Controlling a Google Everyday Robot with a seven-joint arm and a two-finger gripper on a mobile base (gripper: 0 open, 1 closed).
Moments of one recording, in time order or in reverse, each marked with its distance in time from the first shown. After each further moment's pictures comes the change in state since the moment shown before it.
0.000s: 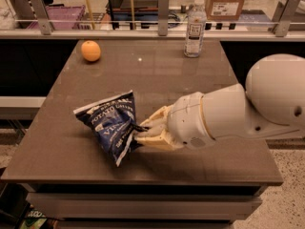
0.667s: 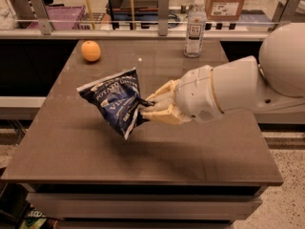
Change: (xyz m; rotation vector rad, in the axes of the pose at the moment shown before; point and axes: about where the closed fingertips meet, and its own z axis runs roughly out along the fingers) arm -0.020 -0.044 -0.027 0.056 -0.030 -0.079
